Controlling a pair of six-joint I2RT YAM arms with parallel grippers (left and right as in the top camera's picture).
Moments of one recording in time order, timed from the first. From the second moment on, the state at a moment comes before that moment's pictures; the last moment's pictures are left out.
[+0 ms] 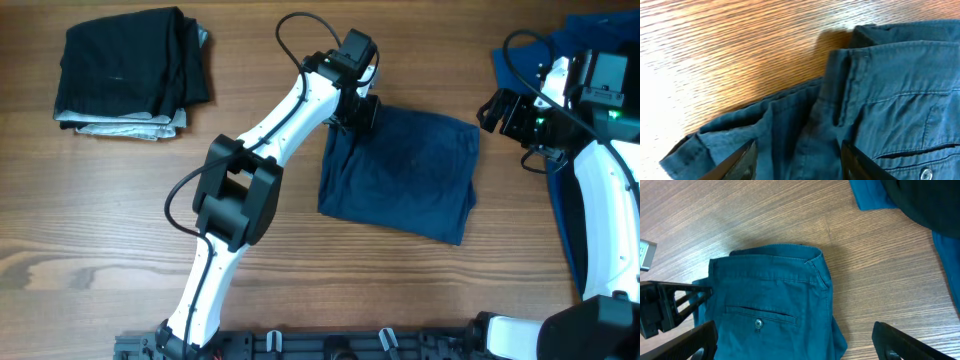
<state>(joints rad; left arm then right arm) -0.57 2.39 2.04 -0.92 0.26 -0.30 -0.22 1.49 1.32 -0.93 -0.23 0.21</state>
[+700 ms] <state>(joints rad) -0.59 2.39 2.04 -0.92 0.33 -0.26 -0.22 1.49 1.32 -0.93 -0.23 0.21</state>
